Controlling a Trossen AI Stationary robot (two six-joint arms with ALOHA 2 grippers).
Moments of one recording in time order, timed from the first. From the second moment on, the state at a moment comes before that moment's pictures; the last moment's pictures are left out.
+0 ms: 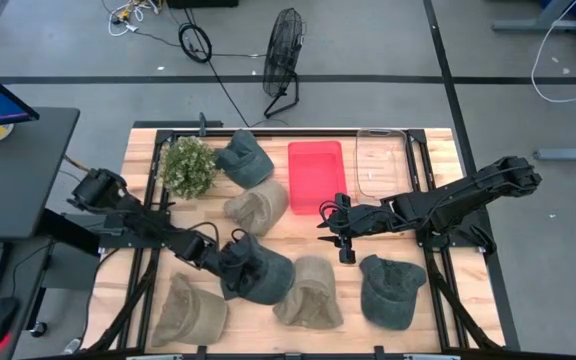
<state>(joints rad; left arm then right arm) -0.49 1.59 0.68 0.09 -0.24 -1.07 0.24 1.31 0.84 -0.20 0.19 0.09</state>
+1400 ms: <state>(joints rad) -0.29 1.34 0.68 0.09 -0.28 -0.46 0.24 1.31 0.84 -0.21 0.19 0.09</state>
